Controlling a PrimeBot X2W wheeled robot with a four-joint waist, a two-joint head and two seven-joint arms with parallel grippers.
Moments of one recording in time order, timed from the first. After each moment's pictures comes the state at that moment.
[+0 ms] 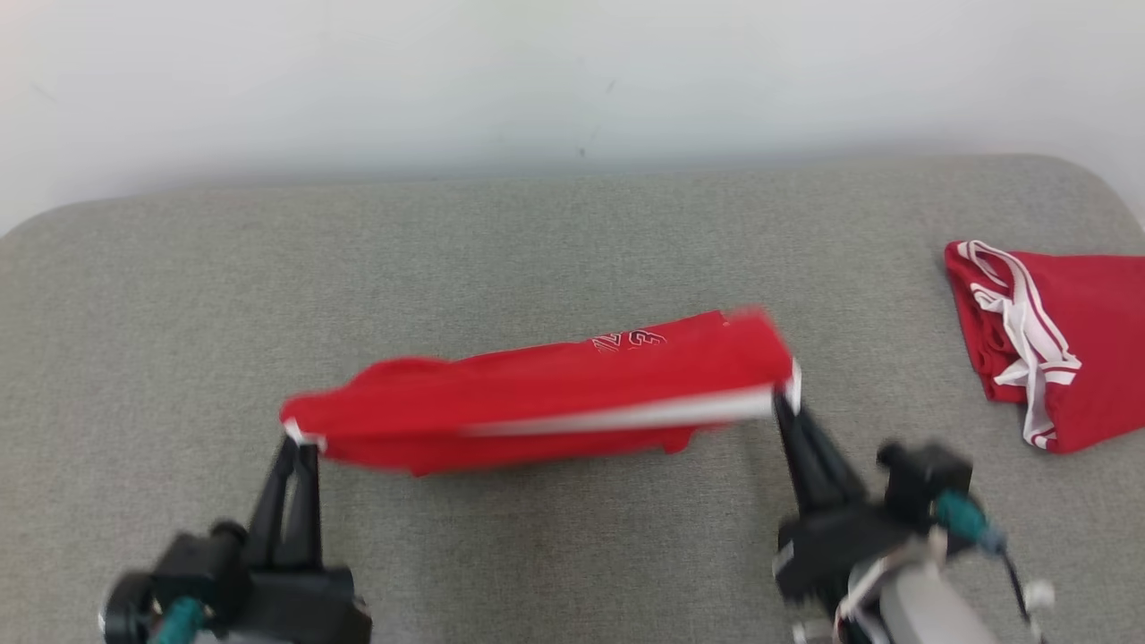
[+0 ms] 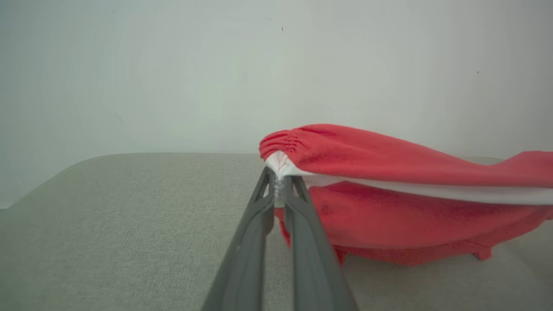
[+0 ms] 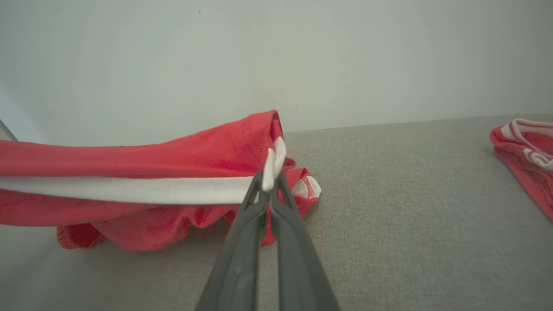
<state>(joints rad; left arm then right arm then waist) -0.16 0.07 0.01 0.20 -0.16 -0.13 -0.26 -0.33 -0.16 0.21 0.46 0.32 0.13 -0.26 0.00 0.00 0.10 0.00</state>
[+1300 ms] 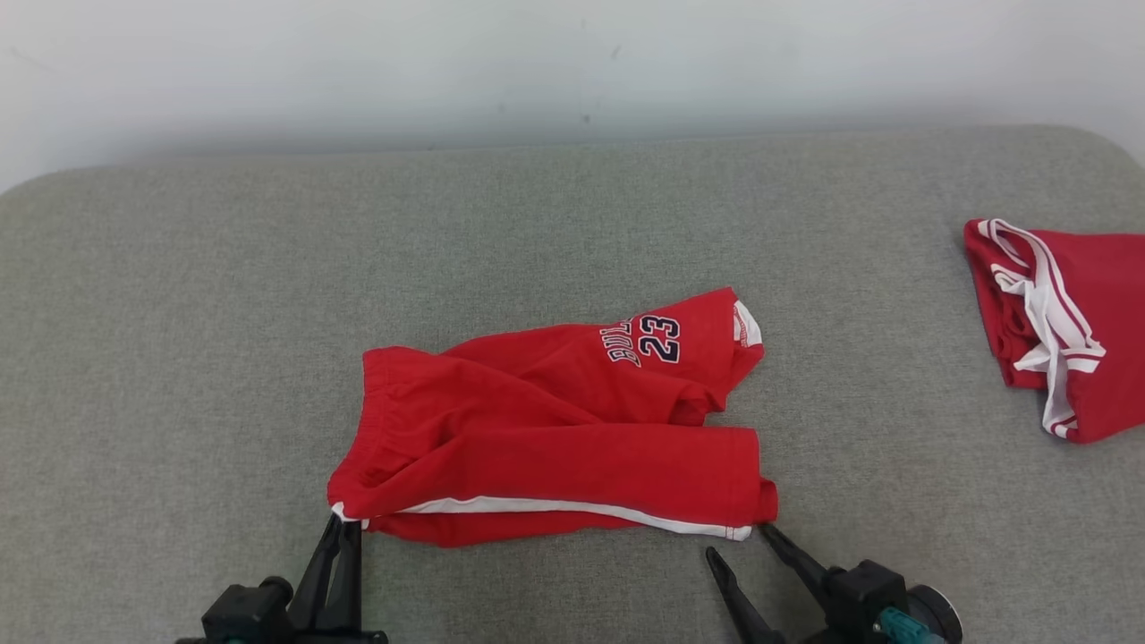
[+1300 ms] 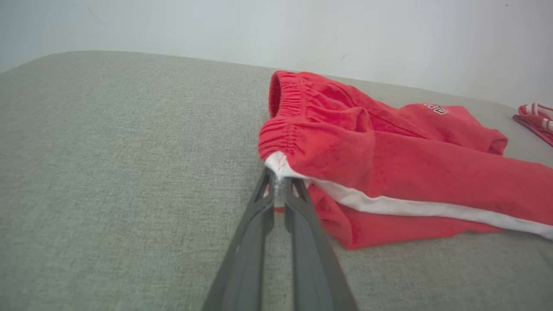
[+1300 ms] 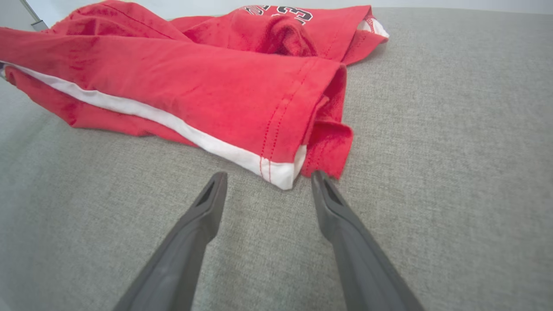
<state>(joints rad) -0.08 0.05 -0.06 0.33 -0.22 -0.13 -0.26 -0.14 -0.24 0.43 0.48 0.30 0.13 -0.26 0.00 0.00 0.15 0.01</state>
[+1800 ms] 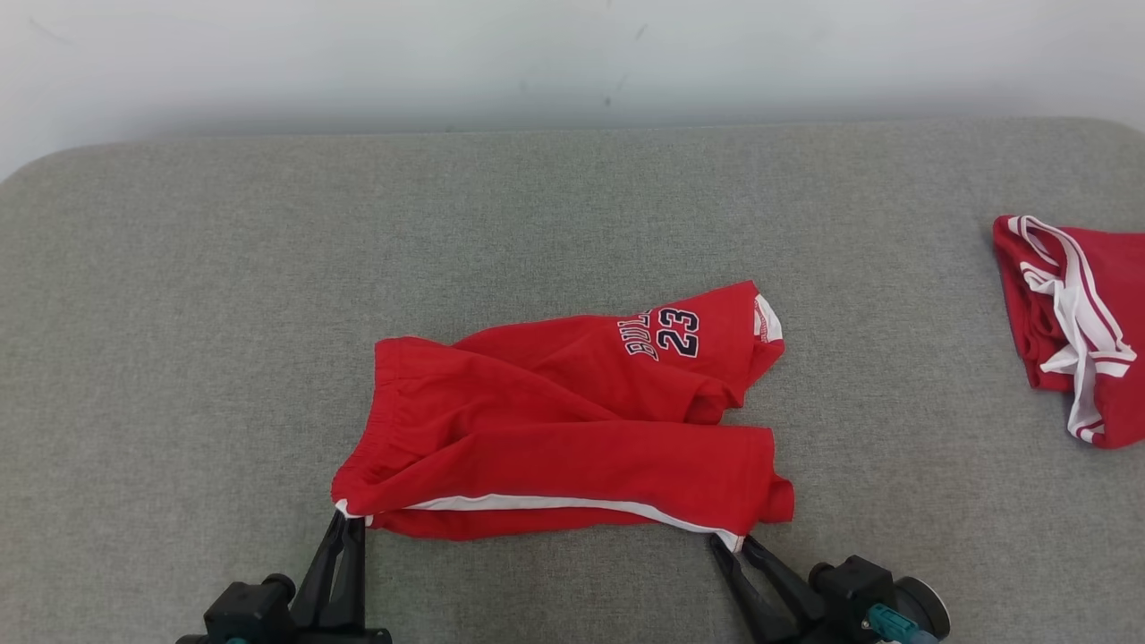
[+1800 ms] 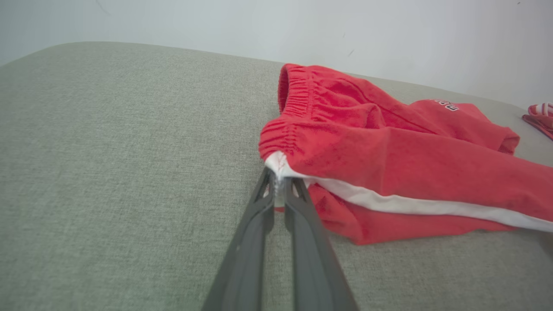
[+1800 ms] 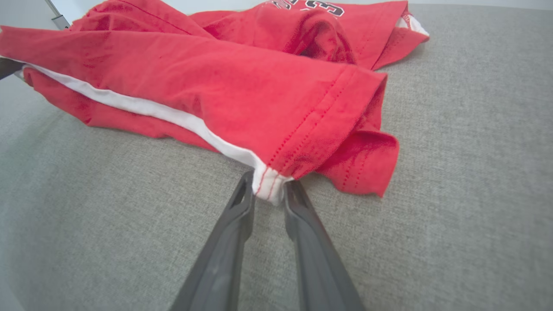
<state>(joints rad) -0.09 0.05 -0.07 0.33 -0.23 -0.13 -0.26 -0.16 -0.24 0.45 0.48 0.30 0.13 -0.26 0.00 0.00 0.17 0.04</state>
